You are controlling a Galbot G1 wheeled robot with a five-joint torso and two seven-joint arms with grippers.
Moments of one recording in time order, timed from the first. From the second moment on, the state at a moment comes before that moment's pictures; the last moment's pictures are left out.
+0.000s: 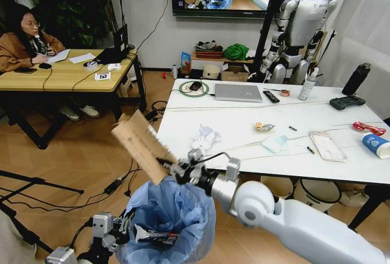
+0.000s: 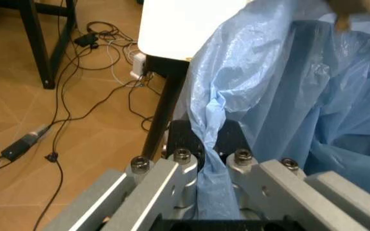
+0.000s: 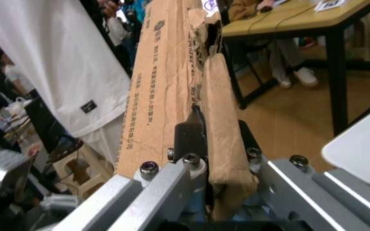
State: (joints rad) left arm 2.08 -1.15 -0.70 -2.39 -0.60 0.20 0.04; right arm -0.65 0.89 -0.58 1.99 1.09 -0.07 -0.03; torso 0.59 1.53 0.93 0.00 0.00
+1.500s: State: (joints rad) left arm 2.09 -1.16 -0.71 -2.39 -0.57 0.20 0.04; right arm -0.91 0.73 -0.46 2.17 1.02 -0.06 -0.05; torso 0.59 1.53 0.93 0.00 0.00
